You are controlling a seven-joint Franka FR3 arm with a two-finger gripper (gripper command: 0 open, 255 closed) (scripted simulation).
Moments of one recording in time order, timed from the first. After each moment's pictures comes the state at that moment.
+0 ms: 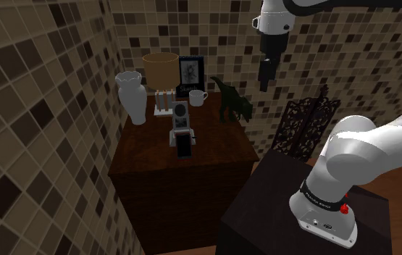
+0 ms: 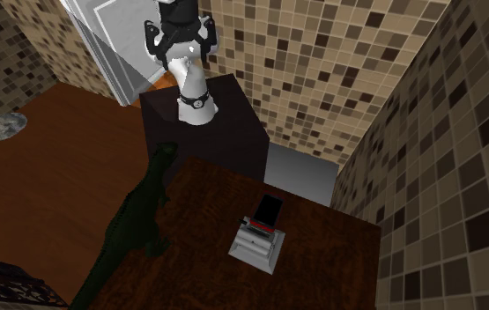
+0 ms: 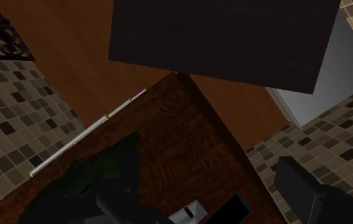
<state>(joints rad) 0.00 -0.81 -0.01 -2.37 -0.11 1.50 -0.12</state>
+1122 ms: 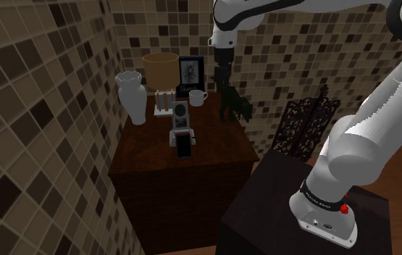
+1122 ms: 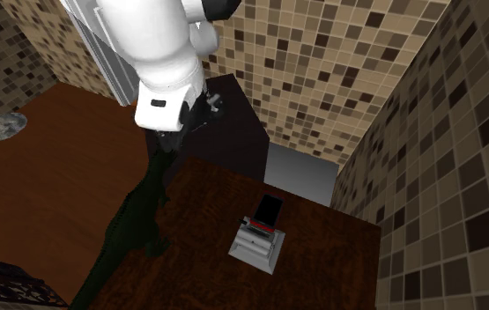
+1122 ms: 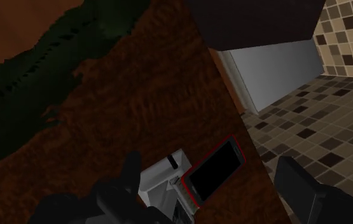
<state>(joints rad) 0.06 -0.19 -0.20 -2.05 0.06 1.73 -0.40</state>
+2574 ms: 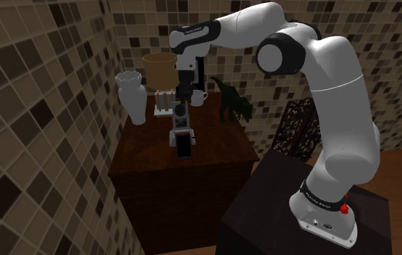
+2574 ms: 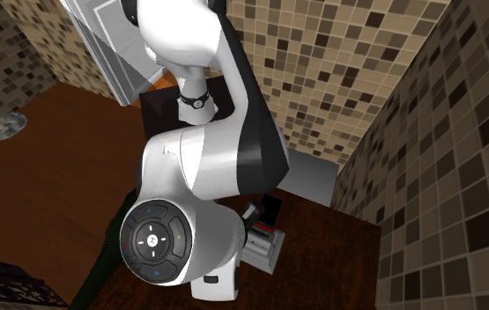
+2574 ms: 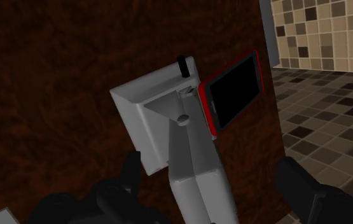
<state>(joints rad) -0.02 0.59 -0.17 -1.33 0.37 1.62 -0.66</state>
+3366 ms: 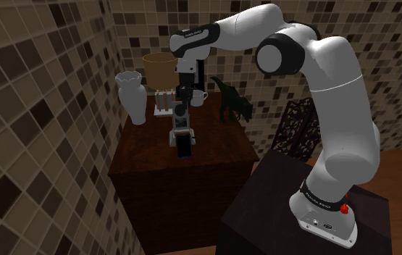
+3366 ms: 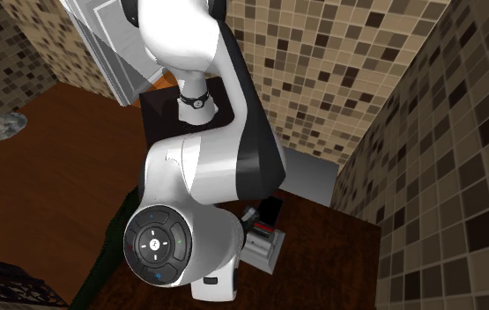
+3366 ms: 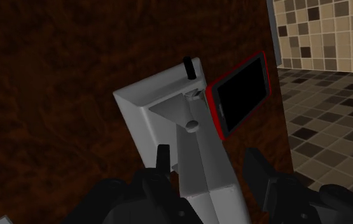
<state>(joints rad) -0.02 0.59 -0.17 -1.35 0.37 1.65 -0.67</state>
